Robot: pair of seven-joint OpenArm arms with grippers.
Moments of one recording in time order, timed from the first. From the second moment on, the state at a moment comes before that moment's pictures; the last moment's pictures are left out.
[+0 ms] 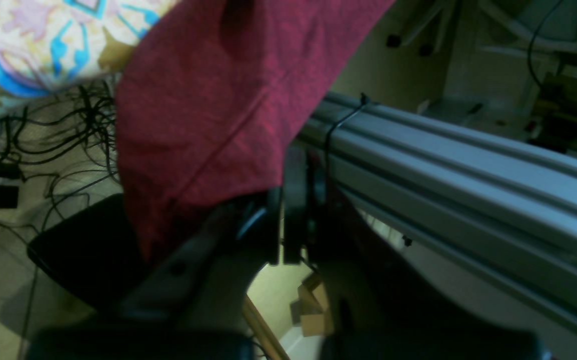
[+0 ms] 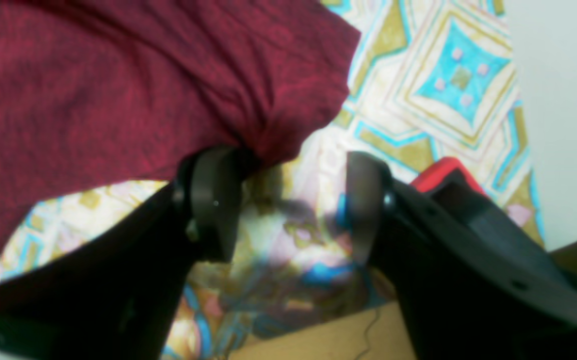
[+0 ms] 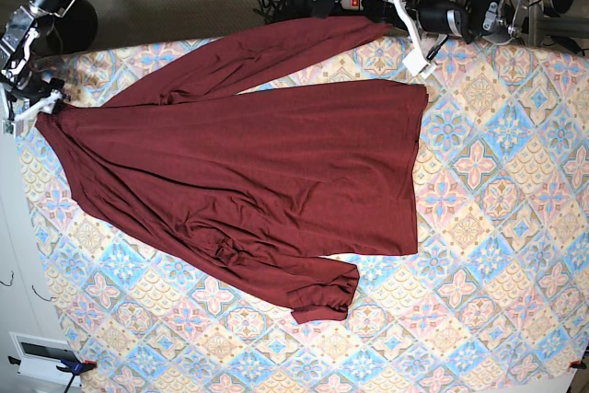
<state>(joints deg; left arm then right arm) 34.1 -31.0 1.2 115.8 -65.7 -7.8 70.8 -6.0 26.7 42.1 66.5 16.9 27.7 -50.0</state>
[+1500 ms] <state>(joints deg) 23.0 -33.2 -11.6 117.6 -76.4 -21.0 71.2 -5.4 26.4 48.3 71.7 15.7 32.9 -50.9</state>
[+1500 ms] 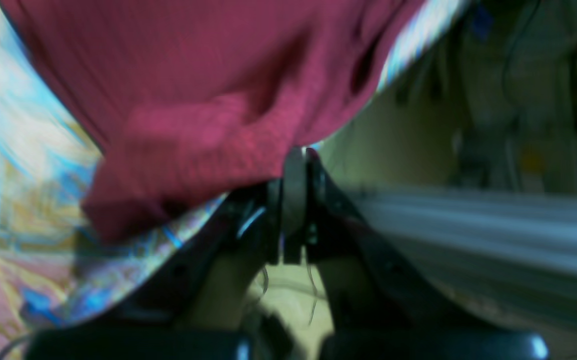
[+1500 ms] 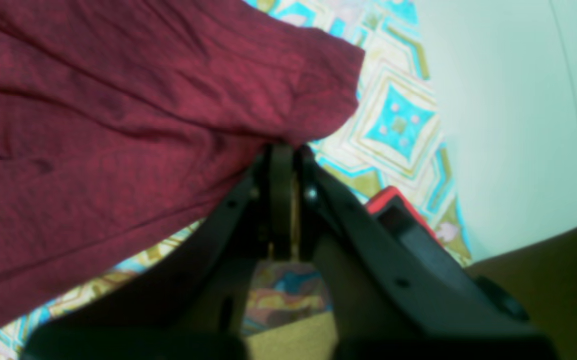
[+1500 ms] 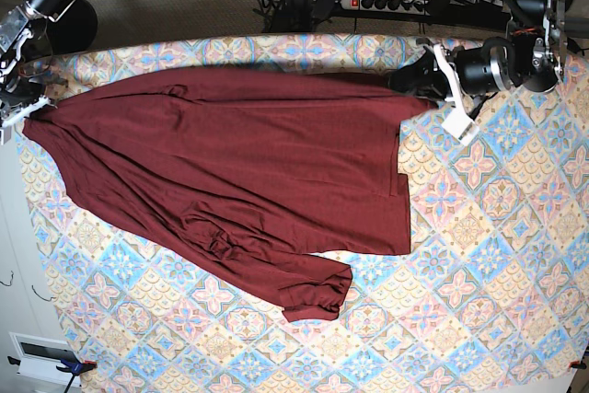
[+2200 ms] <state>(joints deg) 19.4 -25.4 -26.3 116.6 -82.3 -28.0 71.9 -3.7 26.2 48.3 71.6 10.8 32.9 -50.8</state>
